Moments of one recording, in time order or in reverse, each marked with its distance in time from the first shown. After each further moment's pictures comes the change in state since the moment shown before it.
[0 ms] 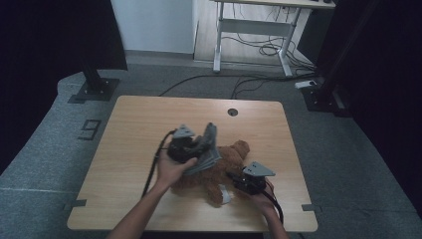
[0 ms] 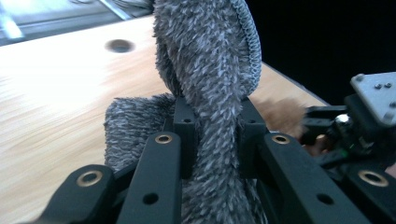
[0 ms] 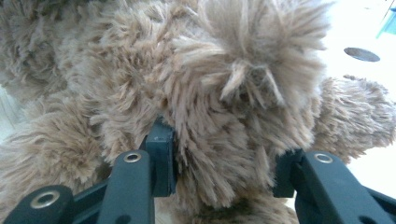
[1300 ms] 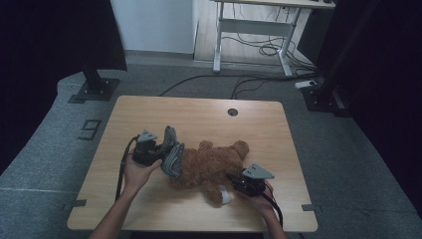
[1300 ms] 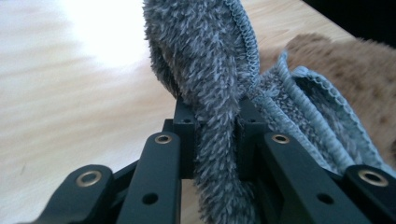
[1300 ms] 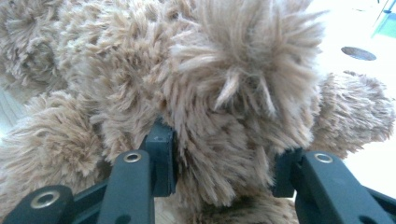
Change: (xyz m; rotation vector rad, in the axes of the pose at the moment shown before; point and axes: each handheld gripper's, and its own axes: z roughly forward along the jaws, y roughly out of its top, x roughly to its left) left arm 0.089 -0.076 -0.068 0.032 0.226 -0.149; right arm 0.005 -0.004 -0.001 -0.007 -0.016 -0.002
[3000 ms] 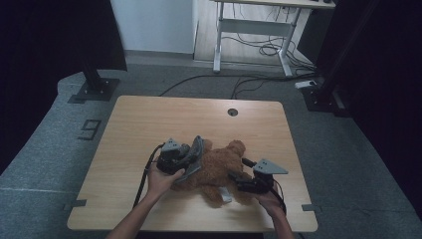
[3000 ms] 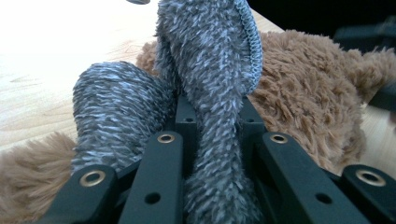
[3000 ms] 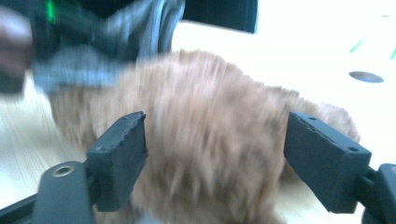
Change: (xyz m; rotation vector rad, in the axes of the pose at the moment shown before) left arm -0.063 -0.001 0.046 -0.021 -0.177 0.076; right arm -0.011 0.028 -0.028 -0.093 0.091 0.098
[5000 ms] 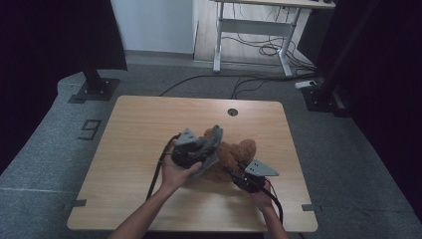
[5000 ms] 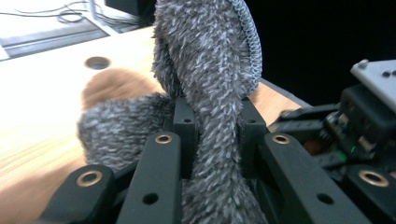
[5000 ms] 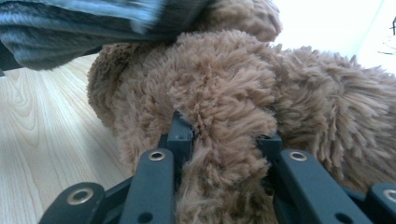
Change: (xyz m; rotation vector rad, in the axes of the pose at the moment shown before) left arm -0.061 0.061 0.009 -0.082 -0.068 0.110; right arm 0.006 -0.011 0.025 -0.072 0.027 -0.104
